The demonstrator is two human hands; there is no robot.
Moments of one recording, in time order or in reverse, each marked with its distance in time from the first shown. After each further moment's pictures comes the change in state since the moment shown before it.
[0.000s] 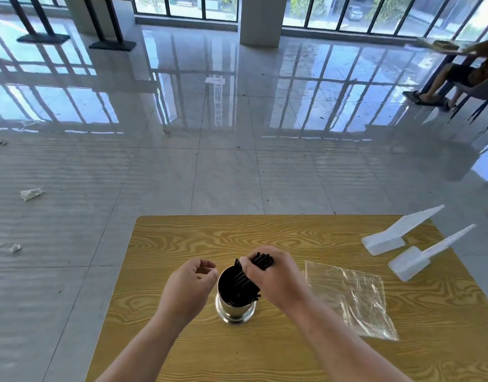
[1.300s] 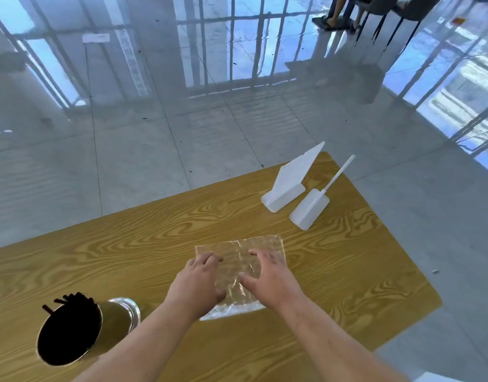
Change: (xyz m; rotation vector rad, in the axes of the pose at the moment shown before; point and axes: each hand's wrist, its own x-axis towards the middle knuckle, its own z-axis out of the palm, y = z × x) left_hand 0.030 0.085 0.309 0.798 -0.542 0.417; right_hand -0.066 0.258 -0.156 -0.178 0.036 0.542
